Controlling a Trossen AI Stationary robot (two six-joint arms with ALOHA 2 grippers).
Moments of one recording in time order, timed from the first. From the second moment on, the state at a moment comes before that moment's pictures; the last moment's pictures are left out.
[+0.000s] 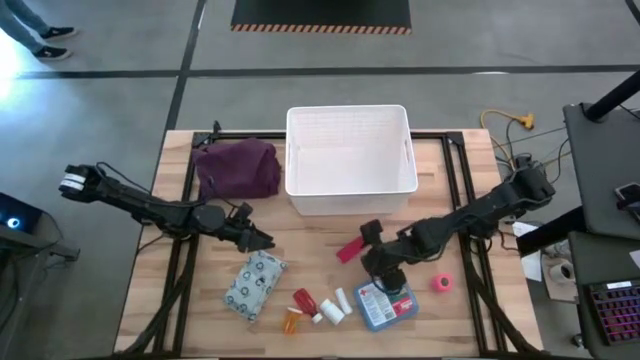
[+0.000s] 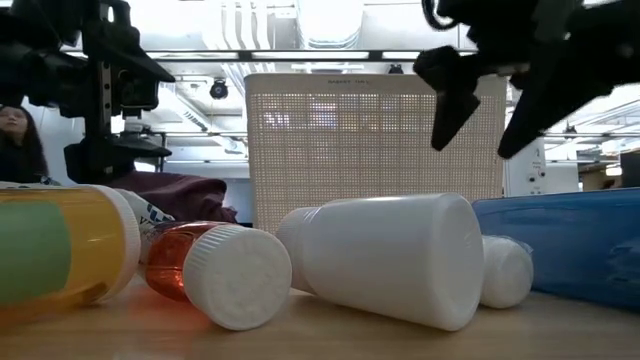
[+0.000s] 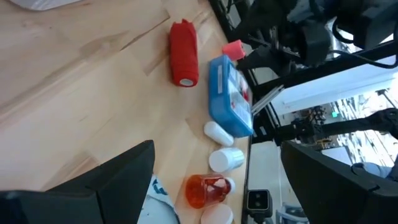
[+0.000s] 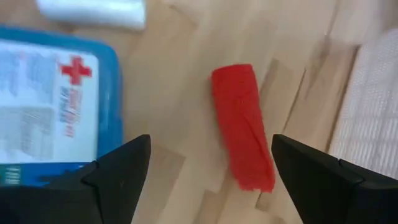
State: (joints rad) left arm -0.22 0.82 0.18 0.35 -0.04 -1.14; right arm 0.38 1.57 1.02 -0.56 0.21 -0.15
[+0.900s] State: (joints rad) left arm -0.22 0.82 0.18 0.36 -0.09 -1.14; right arm 0.21 1.94 1.22 -0.59 0.09 -0.07
